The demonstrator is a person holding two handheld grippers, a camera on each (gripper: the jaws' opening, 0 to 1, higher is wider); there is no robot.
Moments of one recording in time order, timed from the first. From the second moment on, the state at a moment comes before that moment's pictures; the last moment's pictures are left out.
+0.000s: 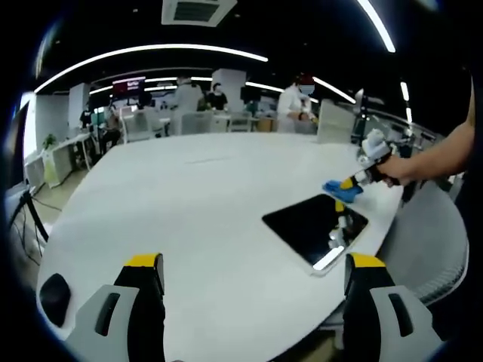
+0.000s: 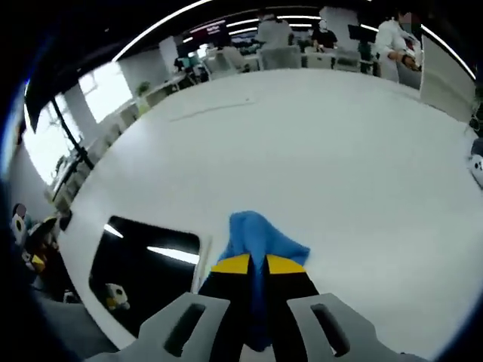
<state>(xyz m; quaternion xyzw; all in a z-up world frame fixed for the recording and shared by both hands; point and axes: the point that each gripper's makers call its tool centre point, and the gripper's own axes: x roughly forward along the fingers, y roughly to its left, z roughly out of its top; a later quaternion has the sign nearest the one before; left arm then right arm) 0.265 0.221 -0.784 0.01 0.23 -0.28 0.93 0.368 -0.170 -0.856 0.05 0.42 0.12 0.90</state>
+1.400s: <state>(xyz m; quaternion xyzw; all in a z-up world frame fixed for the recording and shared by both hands) 0.267 0.228 -0.785 0.02 0.24 -0.29 0.93 0.366 -0.101 -0.866 0.06 0.46 0.13 0.88</state>
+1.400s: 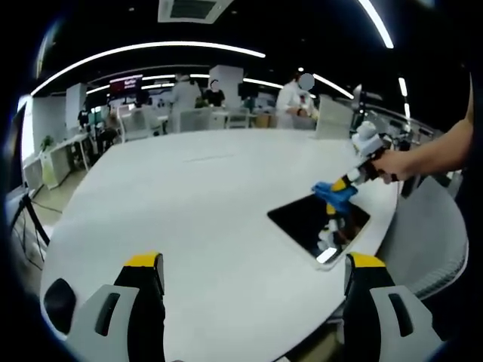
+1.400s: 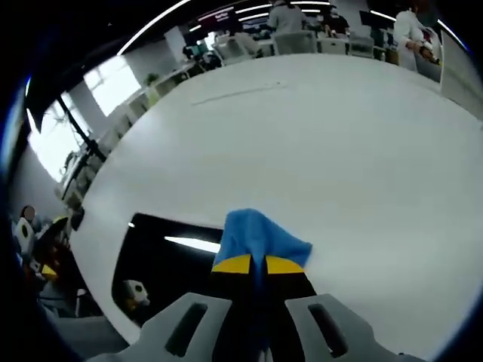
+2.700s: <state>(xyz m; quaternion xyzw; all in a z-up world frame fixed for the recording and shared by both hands) 0.269 0.242 -0.792 0.01 0.24 -0.28 0.93 0.370 -0.005 -0.867 0.08 0.50 0.18 0.85</state>
